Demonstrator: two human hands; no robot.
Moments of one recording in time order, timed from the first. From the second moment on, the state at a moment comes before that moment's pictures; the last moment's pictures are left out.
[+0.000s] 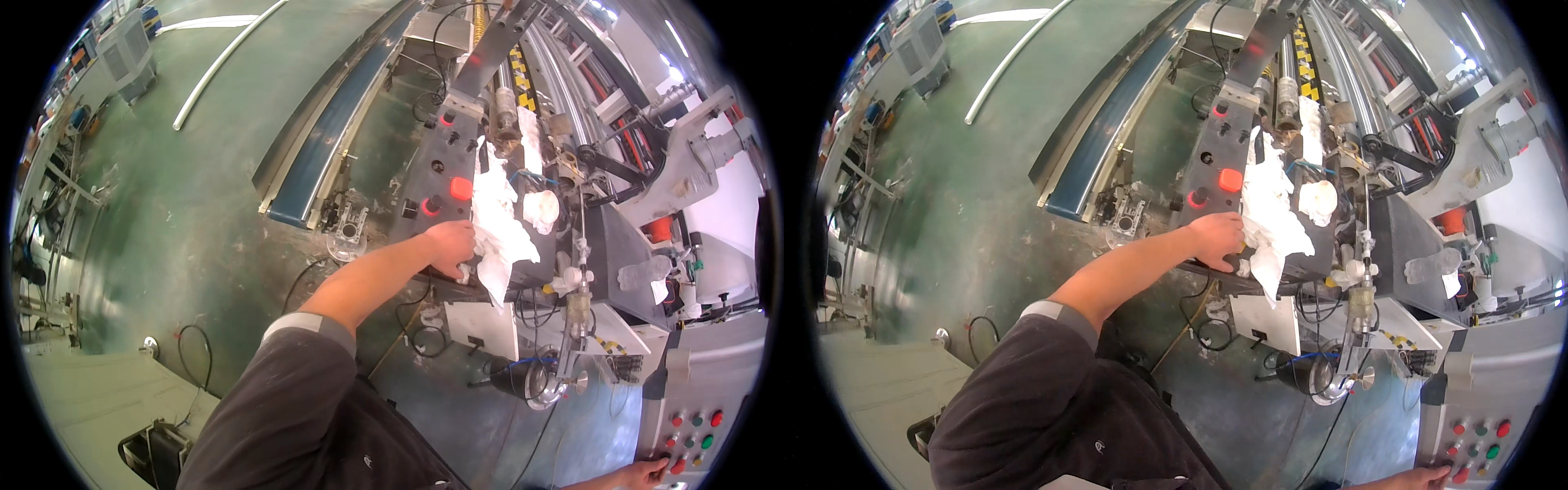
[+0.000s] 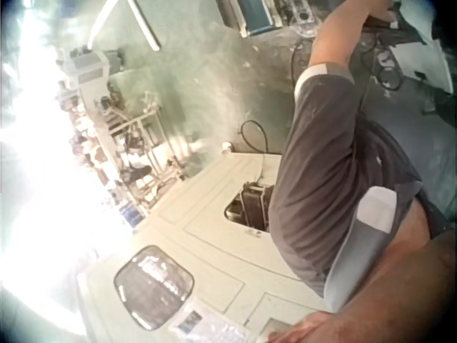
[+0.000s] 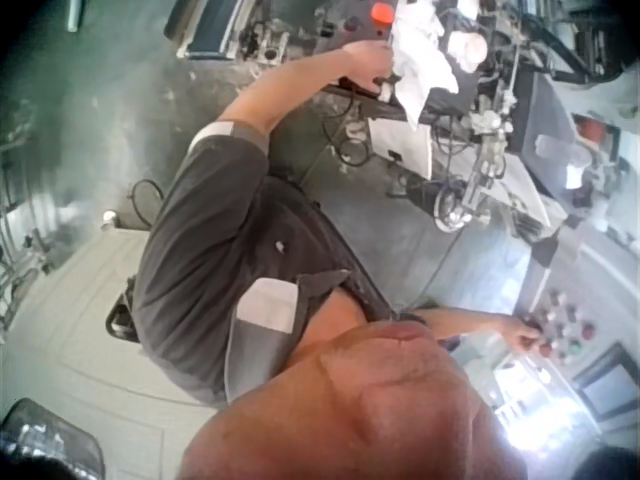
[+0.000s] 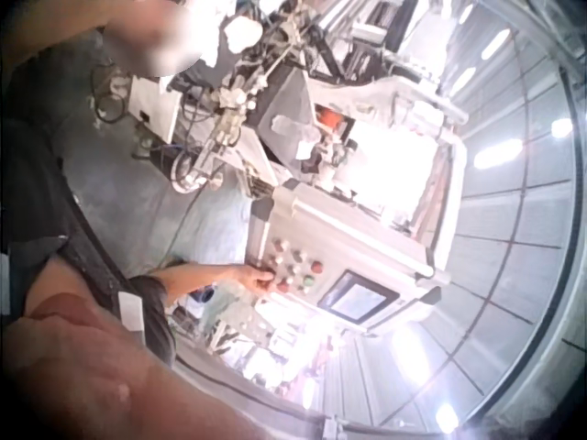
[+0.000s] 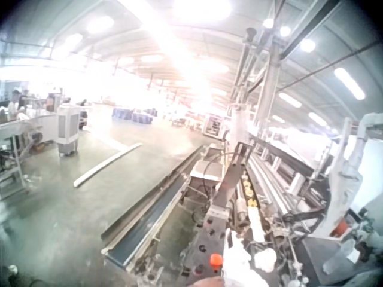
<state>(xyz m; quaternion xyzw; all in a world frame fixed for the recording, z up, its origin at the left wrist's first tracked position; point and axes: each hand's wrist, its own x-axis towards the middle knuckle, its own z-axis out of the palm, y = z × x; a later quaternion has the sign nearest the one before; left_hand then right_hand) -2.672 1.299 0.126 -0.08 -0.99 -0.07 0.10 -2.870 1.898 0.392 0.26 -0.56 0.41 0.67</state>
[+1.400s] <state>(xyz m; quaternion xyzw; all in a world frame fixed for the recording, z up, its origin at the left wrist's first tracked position) -2.670 1.298 0.124 -0.09 -0.98 -0.08 0.13 -2.905 1.967 0.371 0.19 -0.61 0.40 0.66</state>
